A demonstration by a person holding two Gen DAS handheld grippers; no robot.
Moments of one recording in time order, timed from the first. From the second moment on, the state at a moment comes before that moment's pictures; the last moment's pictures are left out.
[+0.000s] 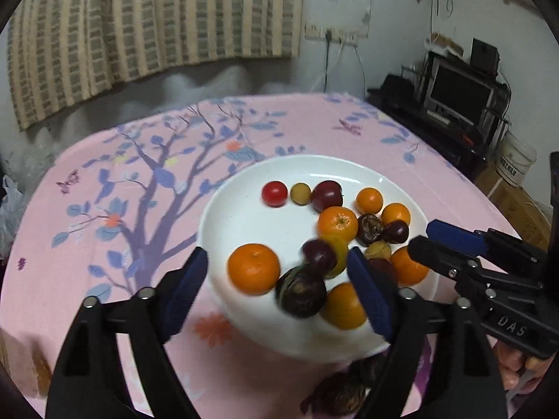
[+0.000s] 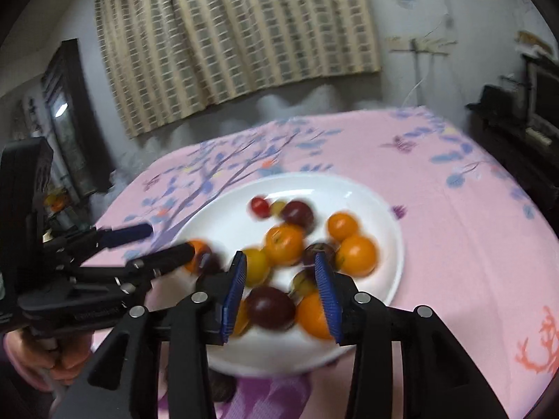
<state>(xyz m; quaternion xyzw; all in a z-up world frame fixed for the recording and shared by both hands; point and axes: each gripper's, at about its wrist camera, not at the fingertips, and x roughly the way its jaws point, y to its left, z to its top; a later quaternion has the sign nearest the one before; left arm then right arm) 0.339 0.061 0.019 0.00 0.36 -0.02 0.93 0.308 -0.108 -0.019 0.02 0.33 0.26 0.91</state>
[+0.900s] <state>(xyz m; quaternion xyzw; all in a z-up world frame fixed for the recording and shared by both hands) 0.237 0.094 -0.033 -0.03 0.37 0.02 0.93 0.272 -0.082 -0.078 -0.01 0.45 0.33 0.83</state>
